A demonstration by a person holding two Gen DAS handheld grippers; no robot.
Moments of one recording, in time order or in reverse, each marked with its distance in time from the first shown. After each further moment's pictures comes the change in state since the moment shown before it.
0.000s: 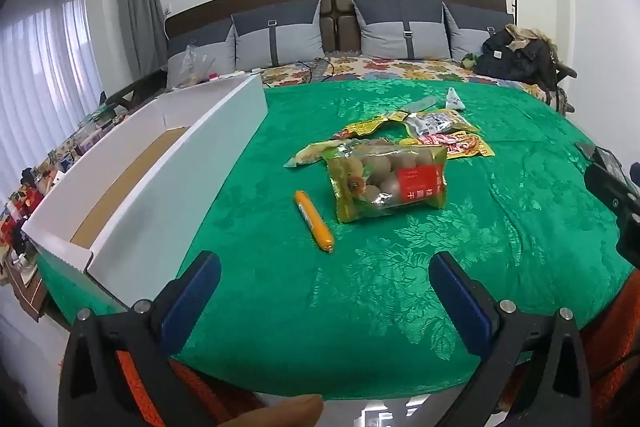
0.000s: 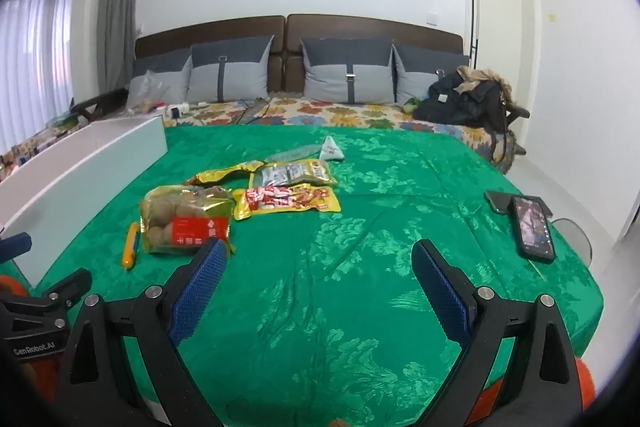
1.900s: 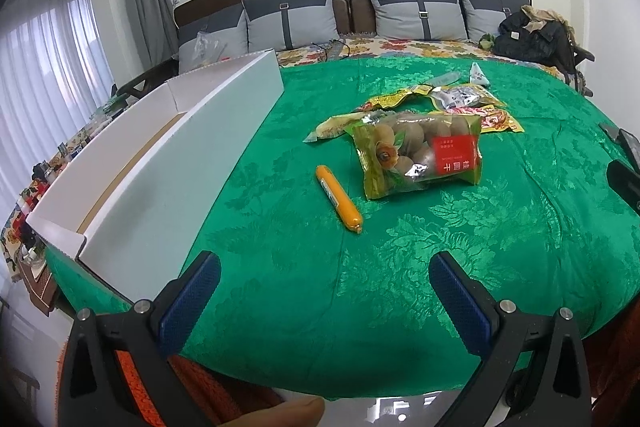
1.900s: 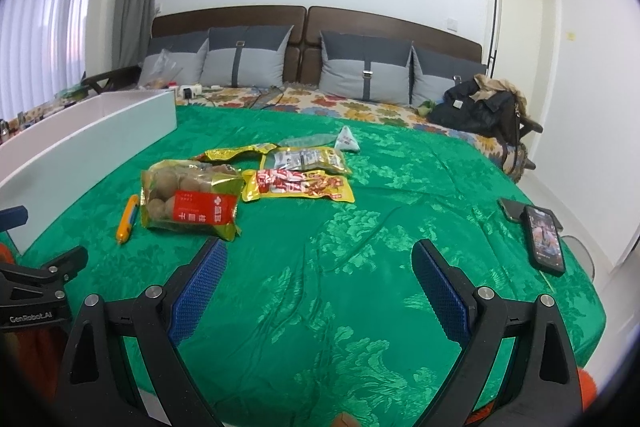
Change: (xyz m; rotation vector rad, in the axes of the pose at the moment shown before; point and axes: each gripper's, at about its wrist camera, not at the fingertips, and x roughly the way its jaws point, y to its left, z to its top) left arm 0.036 0.003 -0.016 0.022 0.064 0.070; right arm 0.017 0.015 -0.015 -0.100 0.014 0.027
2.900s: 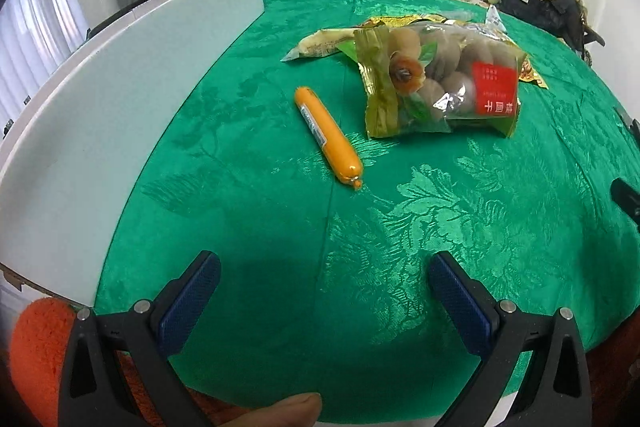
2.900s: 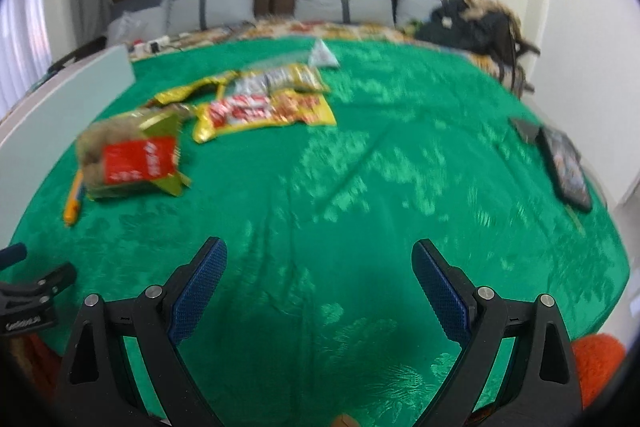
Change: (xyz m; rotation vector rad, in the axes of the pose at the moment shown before) left arm 0.081 -0.001 -0.010 -0.047 0.239 -0.087; right arm 0.078 -0.032 -0.024 0.143 0.292 -0.024
